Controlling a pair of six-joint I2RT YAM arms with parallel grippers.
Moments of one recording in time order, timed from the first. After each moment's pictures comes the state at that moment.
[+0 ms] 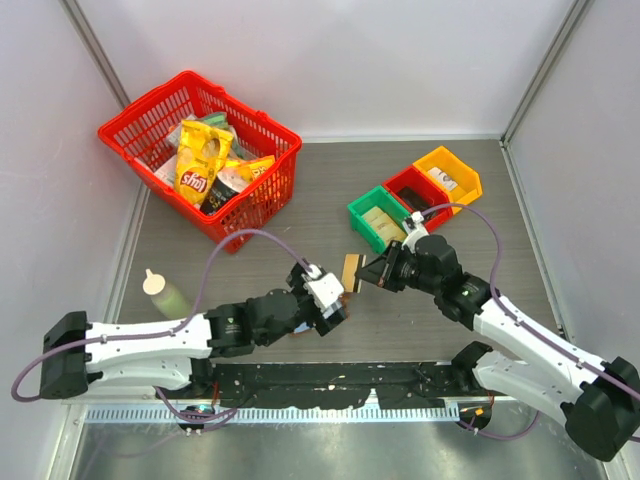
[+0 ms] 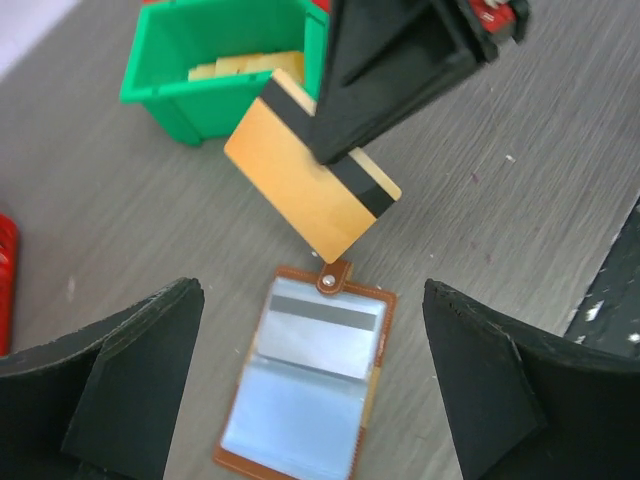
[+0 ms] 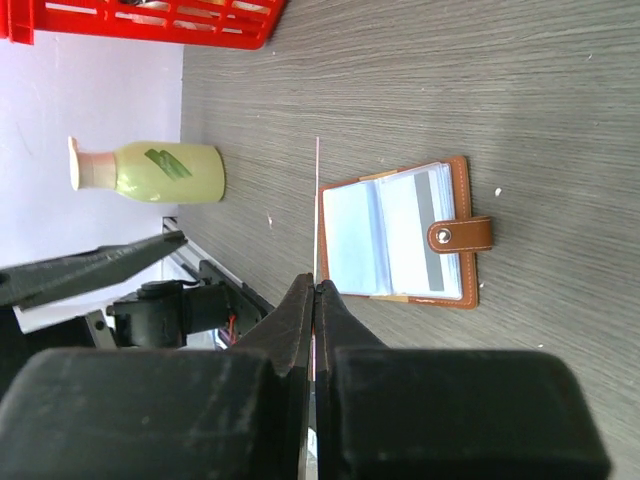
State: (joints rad) left arm -1.27 0.99 0.62 0.05 -0.41 0.01; right arm 0.64 0.90 0.55 -0.11 -0.23 0.93
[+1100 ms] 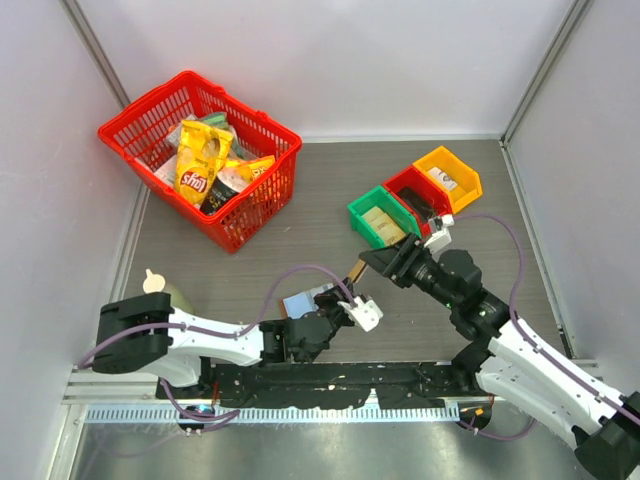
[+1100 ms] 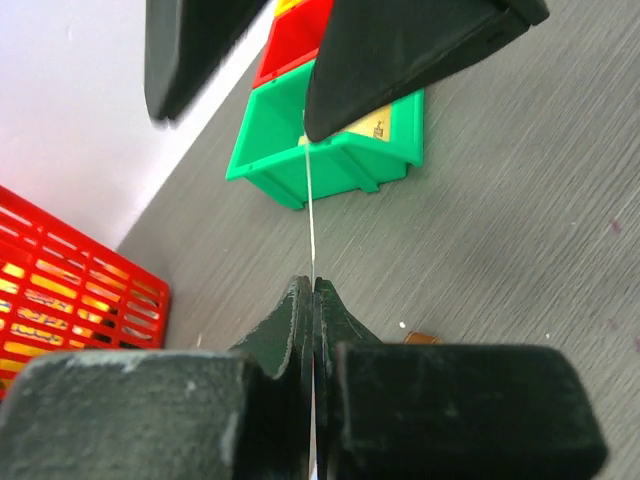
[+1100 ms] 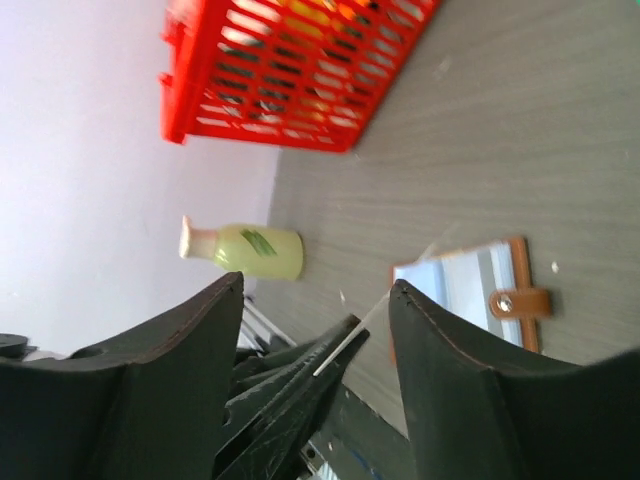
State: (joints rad) left arm -1.45 1.42 0.59 0.72 -0.78 0.56; right arm 0.64 0.71 0.49 -0.02 -0.11 1.08
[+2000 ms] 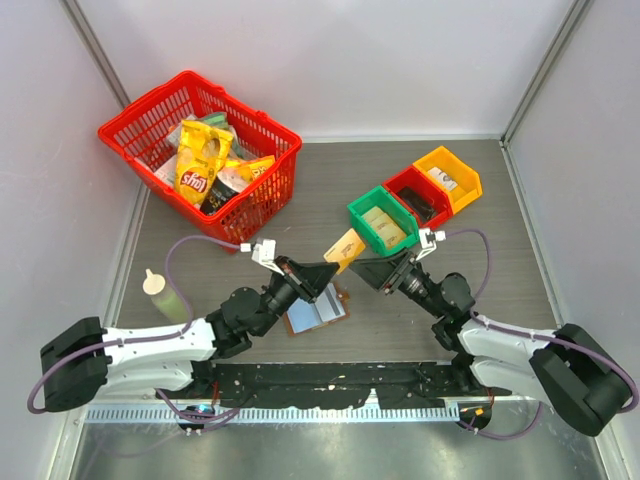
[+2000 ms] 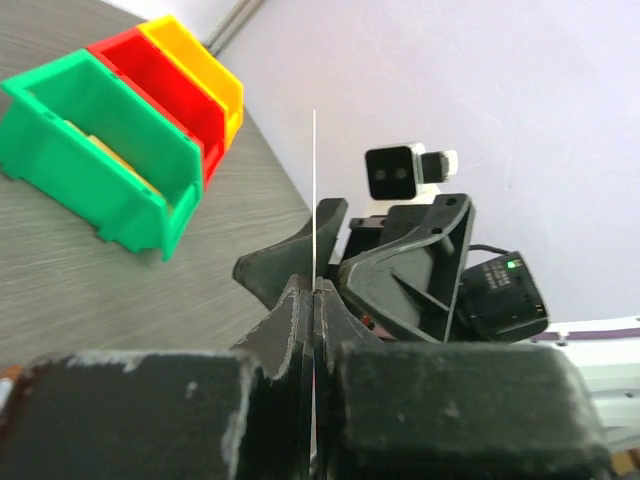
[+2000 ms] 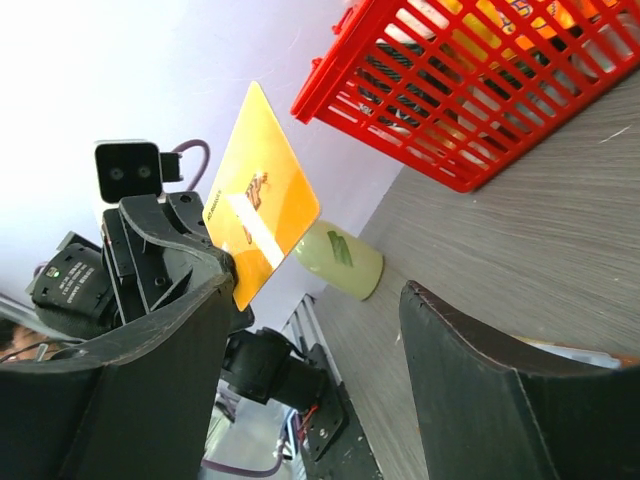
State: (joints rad) left arm -1.15 1.01 0.36 0.83 -0.42 -0.74; right arm 0.64 1.04 0.11 1.17 -0.26 1.05
